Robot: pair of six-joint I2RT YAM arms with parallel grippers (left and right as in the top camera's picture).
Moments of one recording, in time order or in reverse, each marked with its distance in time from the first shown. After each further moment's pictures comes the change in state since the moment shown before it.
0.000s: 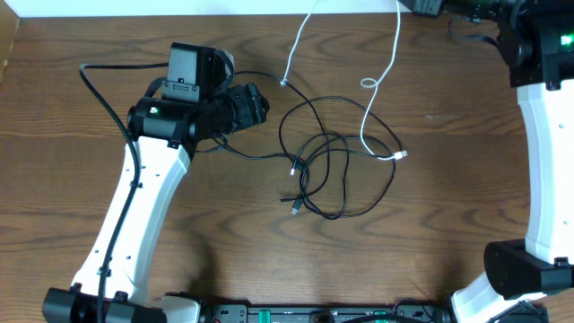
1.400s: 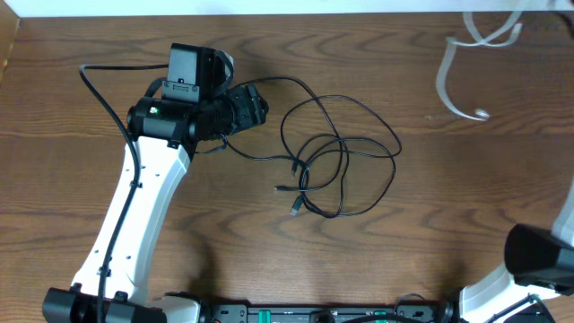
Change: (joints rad) left arm 0.001 0.000 0.000 -0.014 -0.003 0.000; right arm -0.350 0.046 0.048 -0.081 0.731 -0.104
